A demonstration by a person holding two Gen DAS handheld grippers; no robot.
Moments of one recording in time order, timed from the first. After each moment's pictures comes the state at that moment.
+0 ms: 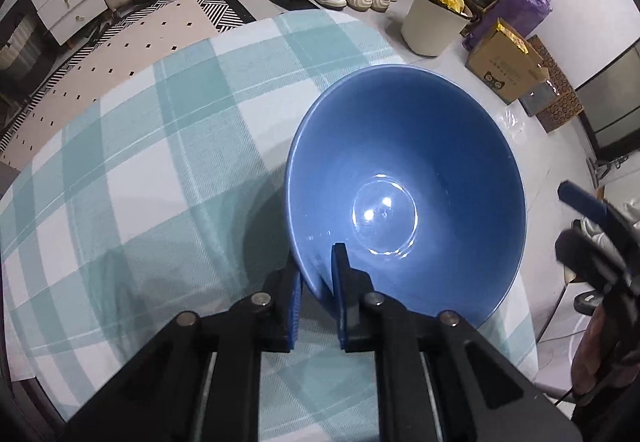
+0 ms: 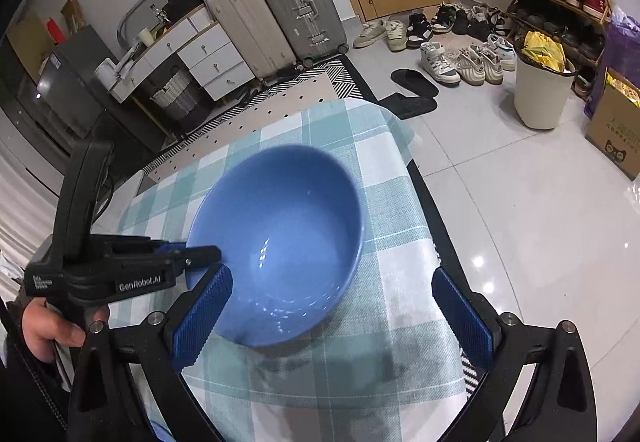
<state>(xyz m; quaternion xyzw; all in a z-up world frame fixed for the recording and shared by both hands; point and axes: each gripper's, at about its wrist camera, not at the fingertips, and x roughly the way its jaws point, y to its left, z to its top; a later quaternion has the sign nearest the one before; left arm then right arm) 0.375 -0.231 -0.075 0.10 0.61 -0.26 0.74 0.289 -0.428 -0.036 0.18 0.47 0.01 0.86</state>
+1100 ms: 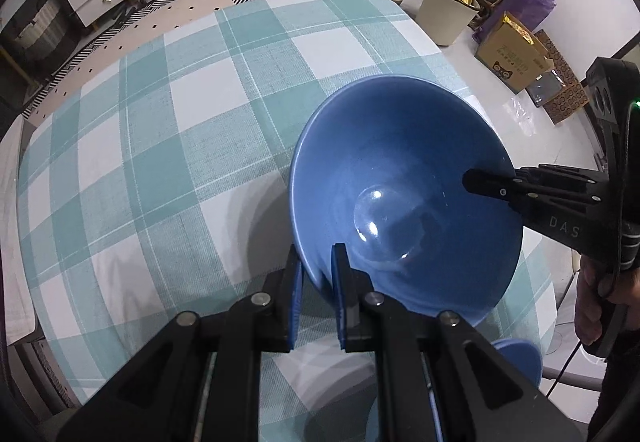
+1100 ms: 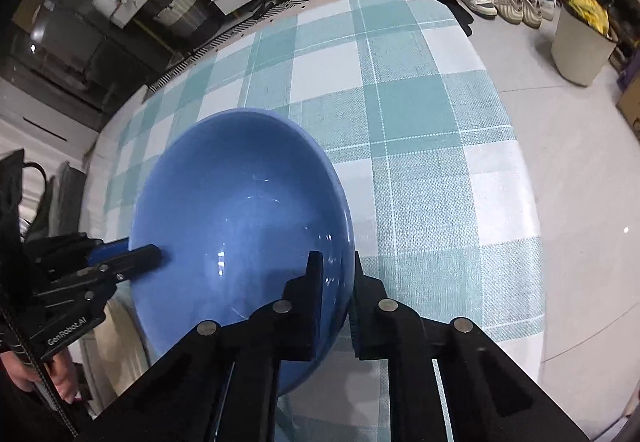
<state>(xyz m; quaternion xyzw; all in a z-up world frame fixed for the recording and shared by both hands) 0.301 -0.155 -0.066 0.10 0.61 -0.24 0.75 0.297 -0.353 -0.092 0.15 0.60 0.05 0.79</state>
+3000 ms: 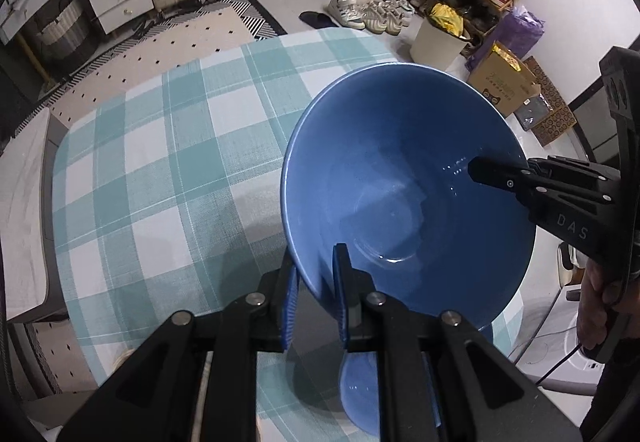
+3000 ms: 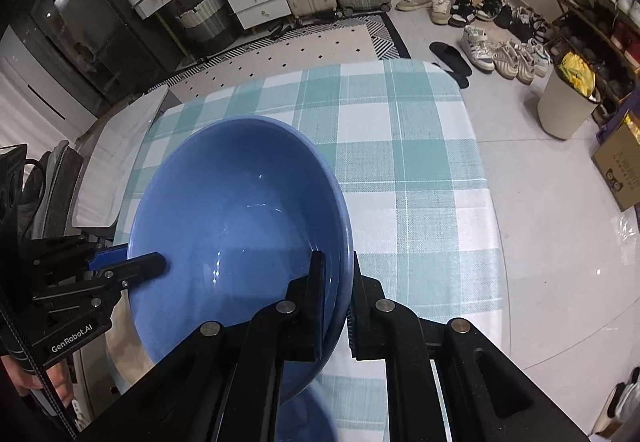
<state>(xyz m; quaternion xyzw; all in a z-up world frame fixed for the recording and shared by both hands) 0.252 -0.120 0.018 0.07 0.58 -0.23 0.78 0.253 -0.310 0.023 0.08 0.55 0.05 0.83</state>
